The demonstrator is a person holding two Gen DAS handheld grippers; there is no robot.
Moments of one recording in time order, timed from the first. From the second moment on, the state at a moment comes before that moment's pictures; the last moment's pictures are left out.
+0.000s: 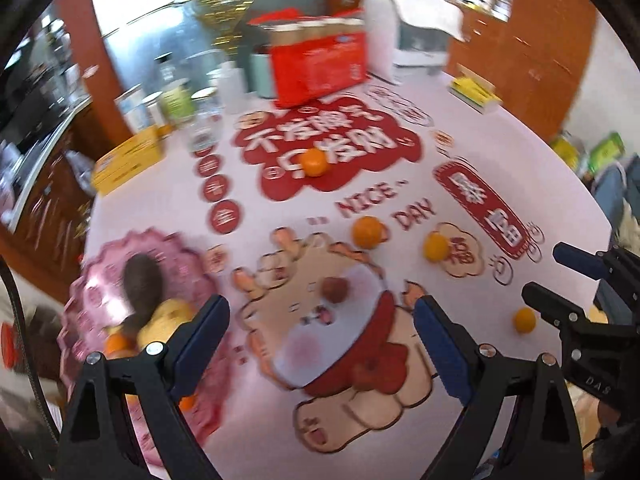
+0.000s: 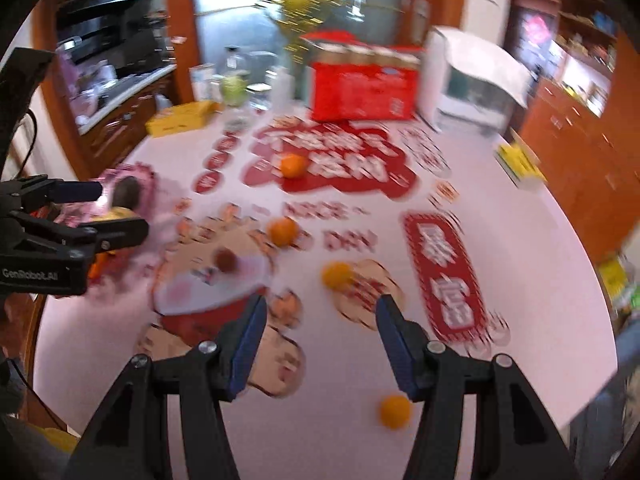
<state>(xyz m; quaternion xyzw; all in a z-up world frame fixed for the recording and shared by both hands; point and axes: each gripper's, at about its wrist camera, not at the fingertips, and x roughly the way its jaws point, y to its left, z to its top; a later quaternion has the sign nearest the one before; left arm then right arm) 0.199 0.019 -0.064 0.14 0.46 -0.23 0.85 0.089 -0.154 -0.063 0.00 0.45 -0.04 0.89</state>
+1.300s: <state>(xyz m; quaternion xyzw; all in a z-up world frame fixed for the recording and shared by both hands) 0.234 -0.168 -0.196 0.22 0.52 -0.31 0.76 0.061 -0.236 -0.176 0.11 0.55 0.02 0.83</state>
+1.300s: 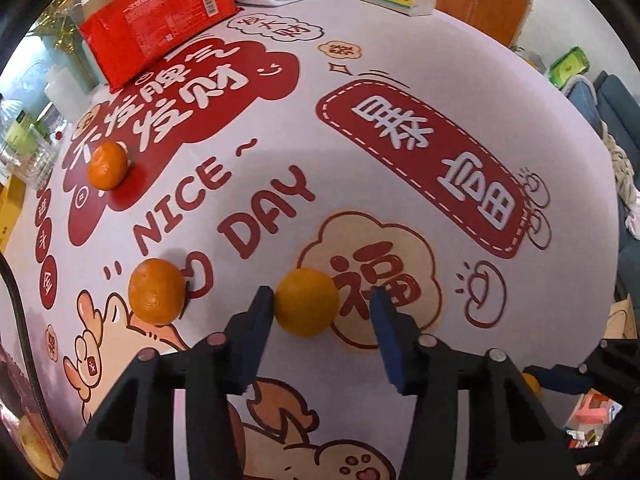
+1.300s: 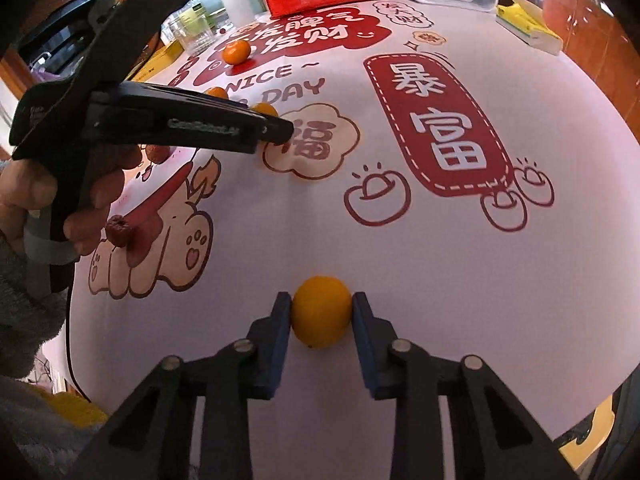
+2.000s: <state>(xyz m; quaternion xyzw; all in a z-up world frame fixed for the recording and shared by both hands) 0.221 -0.083 -0.133 0.13 0.52 -0.27 0.80 0.096 -0.210 -0.142 0.06 0.54 0.05 0.84</state>
